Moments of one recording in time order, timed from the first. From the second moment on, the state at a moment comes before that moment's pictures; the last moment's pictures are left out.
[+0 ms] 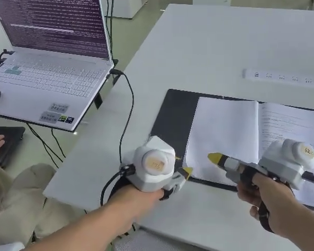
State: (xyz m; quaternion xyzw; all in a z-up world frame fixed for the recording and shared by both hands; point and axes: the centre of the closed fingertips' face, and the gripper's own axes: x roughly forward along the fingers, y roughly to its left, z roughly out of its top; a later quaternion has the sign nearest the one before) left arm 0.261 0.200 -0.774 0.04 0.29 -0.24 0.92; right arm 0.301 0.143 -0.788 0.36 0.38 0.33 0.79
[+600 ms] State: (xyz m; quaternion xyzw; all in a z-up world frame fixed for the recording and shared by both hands) left arm 0.288 0.179 -0.815 0.07 0.32 -0.22 0.92; right arm 0.346 0.051 -0.777 0.39 0.35 0.27 0.81
